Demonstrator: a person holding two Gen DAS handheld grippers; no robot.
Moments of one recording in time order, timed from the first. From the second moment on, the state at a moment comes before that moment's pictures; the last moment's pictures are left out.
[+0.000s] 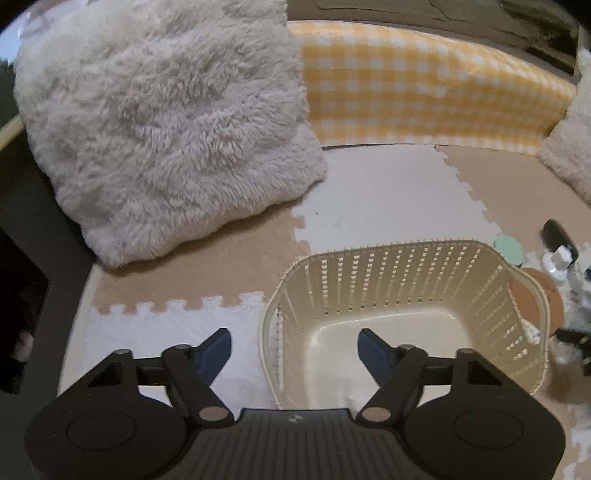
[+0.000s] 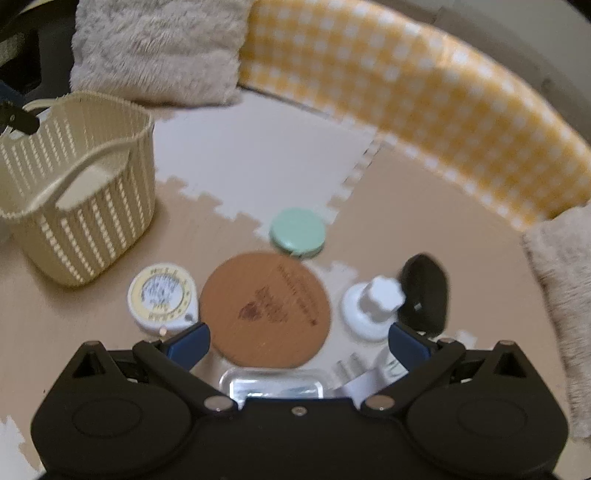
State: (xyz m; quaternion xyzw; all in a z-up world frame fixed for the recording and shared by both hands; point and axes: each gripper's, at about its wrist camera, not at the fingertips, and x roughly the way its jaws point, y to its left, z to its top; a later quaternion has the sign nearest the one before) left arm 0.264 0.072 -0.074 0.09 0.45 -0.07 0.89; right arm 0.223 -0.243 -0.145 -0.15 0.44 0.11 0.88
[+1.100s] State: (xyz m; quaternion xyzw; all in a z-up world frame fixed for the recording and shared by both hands) left arm 0.269 0.109 -0.075 -0.02 0.45 -0.05 0.89; right arm 0.257 -0.248 -0.163 -0.06 0.46 0.12 0.88
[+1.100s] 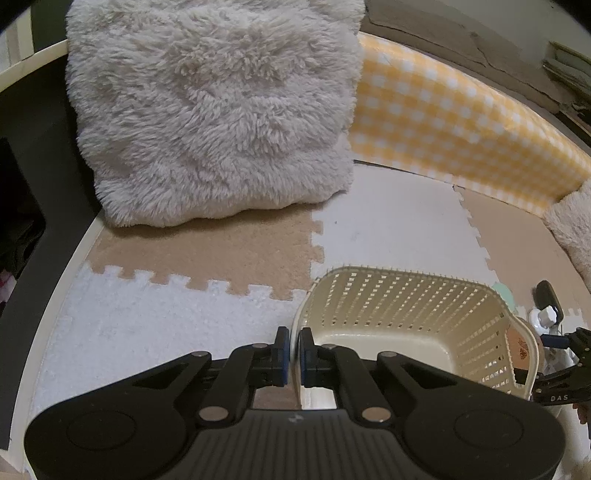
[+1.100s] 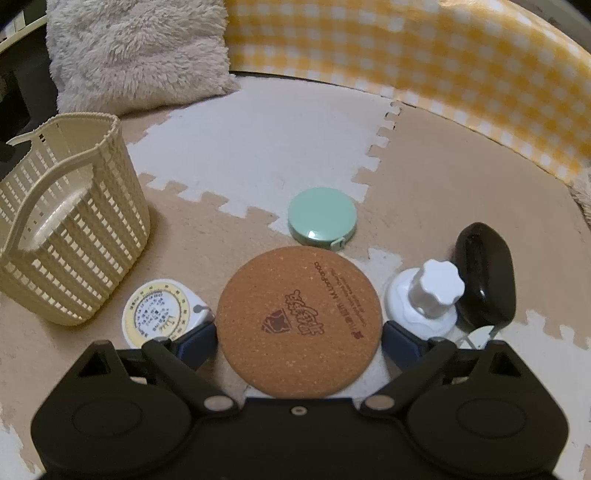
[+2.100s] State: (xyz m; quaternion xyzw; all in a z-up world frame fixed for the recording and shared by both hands) left arm 0.268 0.106 -0.075 -0.01 0.45 -0.05 0.89; right arm 0.233 -0.235 -0.145 -0.06 0.49 0.13 0.86
